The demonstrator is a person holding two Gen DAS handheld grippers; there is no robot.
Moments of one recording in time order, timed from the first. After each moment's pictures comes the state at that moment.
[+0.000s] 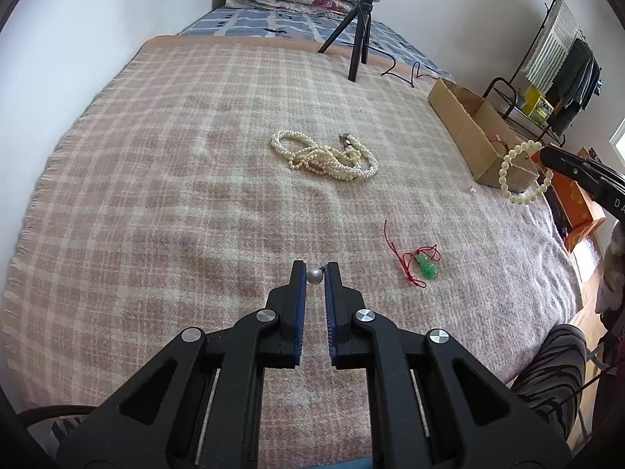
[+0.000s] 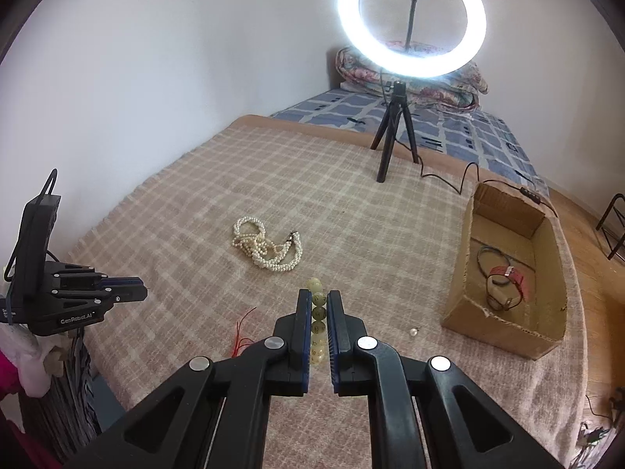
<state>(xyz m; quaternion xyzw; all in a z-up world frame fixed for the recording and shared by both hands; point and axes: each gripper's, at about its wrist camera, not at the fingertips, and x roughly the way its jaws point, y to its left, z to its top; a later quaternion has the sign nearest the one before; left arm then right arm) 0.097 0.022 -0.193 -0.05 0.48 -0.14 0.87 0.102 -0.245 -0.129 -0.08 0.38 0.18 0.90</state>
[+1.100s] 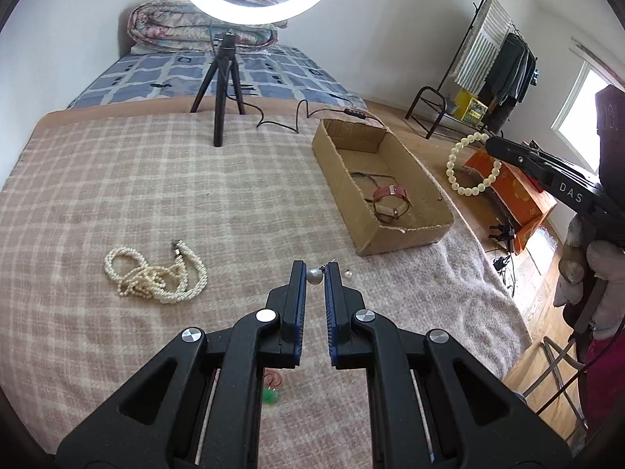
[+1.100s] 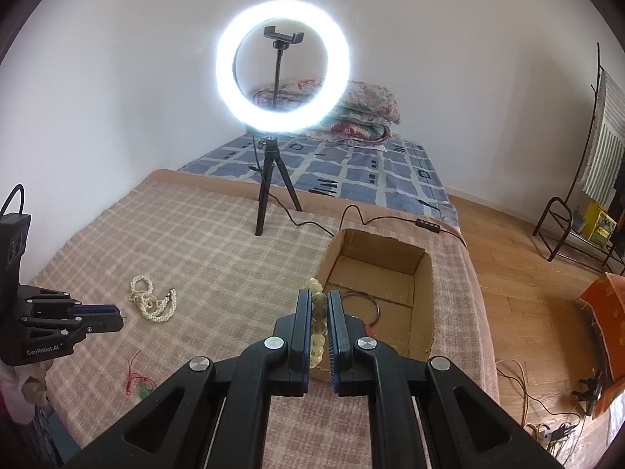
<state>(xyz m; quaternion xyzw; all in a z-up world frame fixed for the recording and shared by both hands) 0.161 -0.128 -0.136 -0.05 0.41 -0.26 0.87 0.140 -0.368 -0.074 -0.07 0.32 0.06 0.94</state>
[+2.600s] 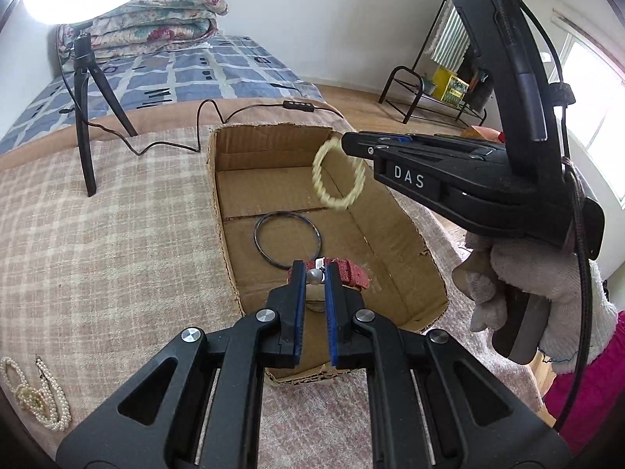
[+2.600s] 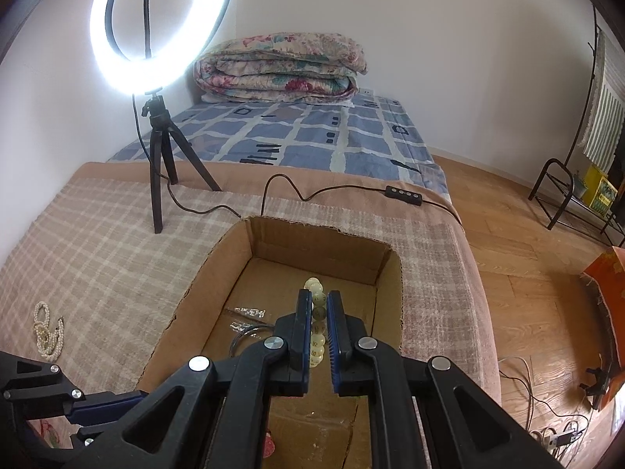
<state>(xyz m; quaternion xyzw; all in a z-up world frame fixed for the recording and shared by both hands) 0.261 -0.304 -0.174 -0.02 0.42 -0.30 0.86 0.301 -0.449 -0.154 -0.05 0.39 0.03 0.92</state>
